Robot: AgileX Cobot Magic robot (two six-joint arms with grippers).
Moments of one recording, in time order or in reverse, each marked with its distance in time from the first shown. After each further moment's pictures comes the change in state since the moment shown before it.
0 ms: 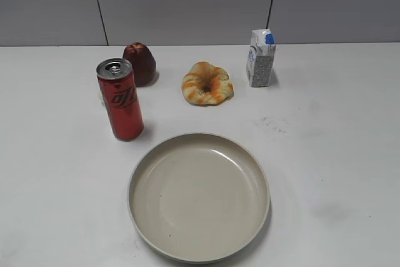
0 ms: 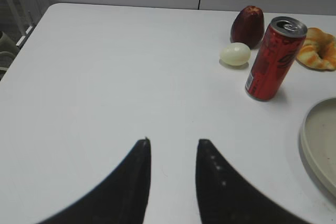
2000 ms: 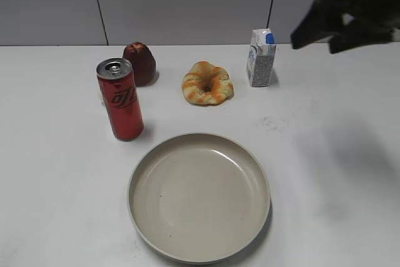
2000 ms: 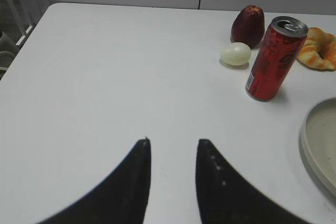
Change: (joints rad) left arm 0.000 0.000 0.000 0.000 0.000 0.000; right arm 0.150 1.570 -0.747 0.530 -0.202 -0.307
